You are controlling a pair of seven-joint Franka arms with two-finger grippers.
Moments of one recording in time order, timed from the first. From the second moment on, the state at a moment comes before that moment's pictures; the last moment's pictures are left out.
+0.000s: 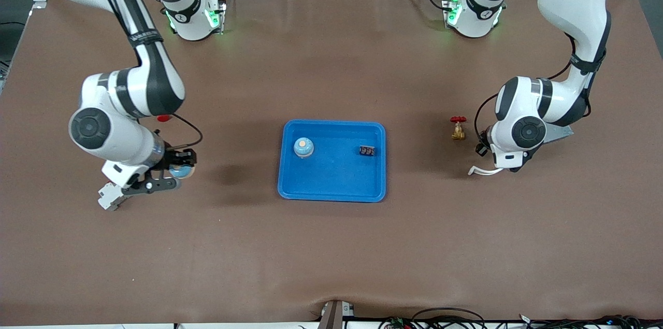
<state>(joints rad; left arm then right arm) -0.15 0.42 0.01 -2.11 0.15 2.21 -1.06 0.20 0.34 -0.07 -1.84 0.02 2.09 -0.03</state>
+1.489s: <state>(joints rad) -0.30 0.50 -0.04 -1.65 0.15 1.96 -1.09 0.03 0.37 -0.06 -2.24 0.28 2.67 -0.62</state>
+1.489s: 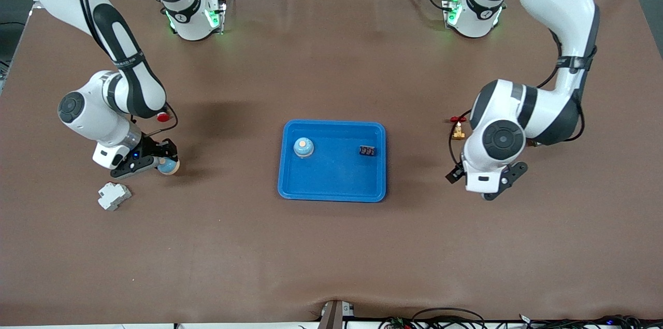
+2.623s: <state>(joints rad) -0.44 0.55 -0.05 -1.63 -0.01 1.98 -1.55 0.03 0.39 -0.06 -2.08 0.25 2.42 -0.54</state>
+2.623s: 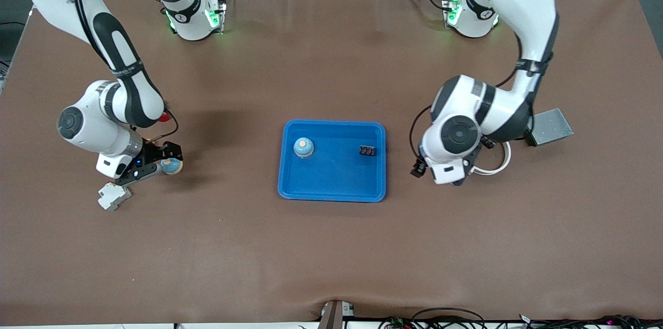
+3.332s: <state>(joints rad) -0.63 0.71 -0.05 -1.59 -0.01 2.22 -1.88 0.39 0.36 -0.04 -1.85 0.13 2.17 0.55</state>
